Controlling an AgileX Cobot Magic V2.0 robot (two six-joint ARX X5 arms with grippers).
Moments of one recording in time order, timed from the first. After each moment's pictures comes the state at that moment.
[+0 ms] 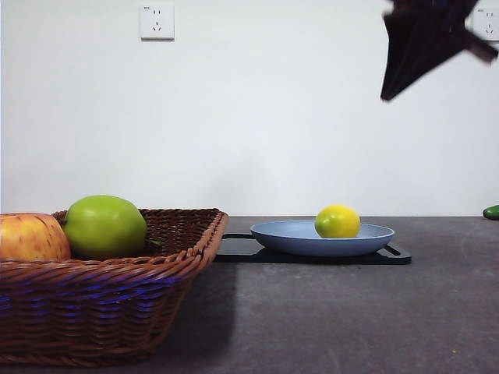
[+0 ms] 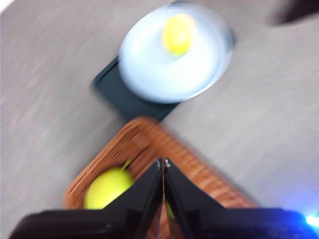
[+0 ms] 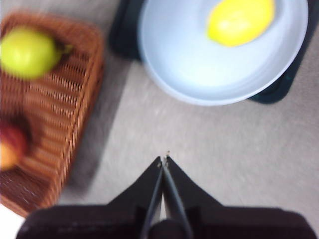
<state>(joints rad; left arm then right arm) -0.77 1.53 1.77 -1.14 -0.19 0.08 0.32 1.47 1.44 -1.05 -0.29 0.03</state>
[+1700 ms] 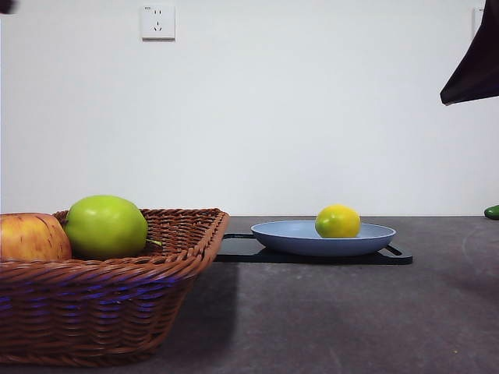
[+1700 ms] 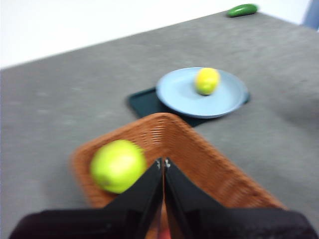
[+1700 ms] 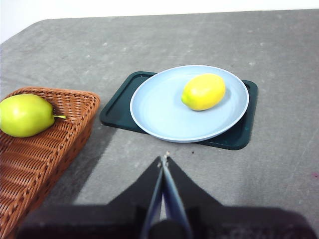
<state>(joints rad) -0.57 0.39 0.61 -0.52 -0.08 0.01 0.69 0.59 0.41 -0.18 0.27 0.22</state>
